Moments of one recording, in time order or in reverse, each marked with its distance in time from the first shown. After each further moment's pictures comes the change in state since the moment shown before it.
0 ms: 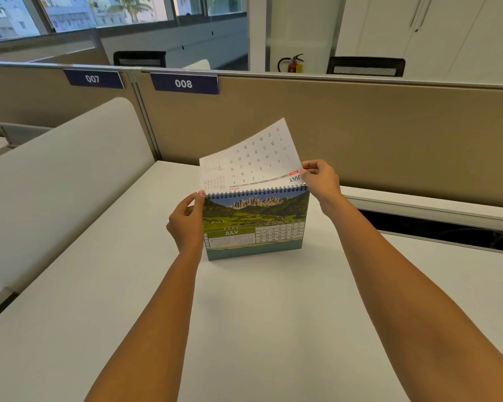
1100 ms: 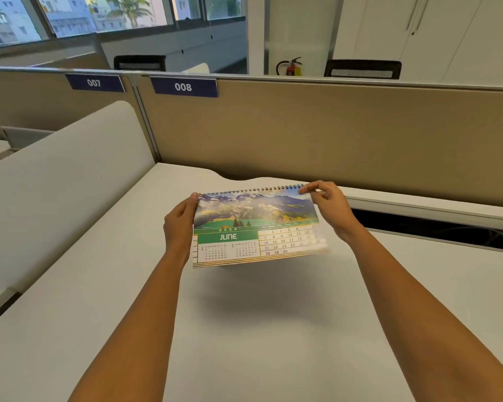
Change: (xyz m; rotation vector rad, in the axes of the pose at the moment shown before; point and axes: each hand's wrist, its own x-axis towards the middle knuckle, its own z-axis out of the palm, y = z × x) left_hand 0.008 -0.004 -0.022 -0.113 -0.260 -0.117; right_hand -0.024 0.047 -0.027 -0.051 -0.154 -0.160
